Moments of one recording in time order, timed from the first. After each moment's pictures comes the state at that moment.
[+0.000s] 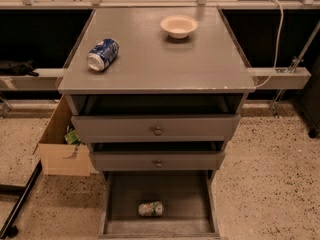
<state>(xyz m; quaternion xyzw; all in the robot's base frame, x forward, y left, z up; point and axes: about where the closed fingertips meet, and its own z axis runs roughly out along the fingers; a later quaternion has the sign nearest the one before) 0.244 -0.333 0.990 0.68 -0.70 0.21 0.06</state>
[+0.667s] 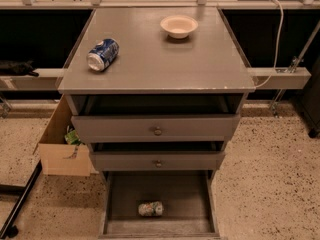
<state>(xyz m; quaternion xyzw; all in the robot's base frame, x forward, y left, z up) 0.244 -0.333 0.990 0.68 -0.70 0.21 0.06</state>
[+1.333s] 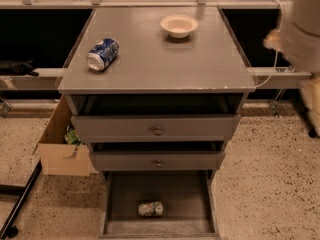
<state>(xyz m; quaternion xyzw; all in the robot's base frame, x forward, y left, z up) 0.406 -0.237 1.000 0.73 -0.64 0.23 0.03</state>
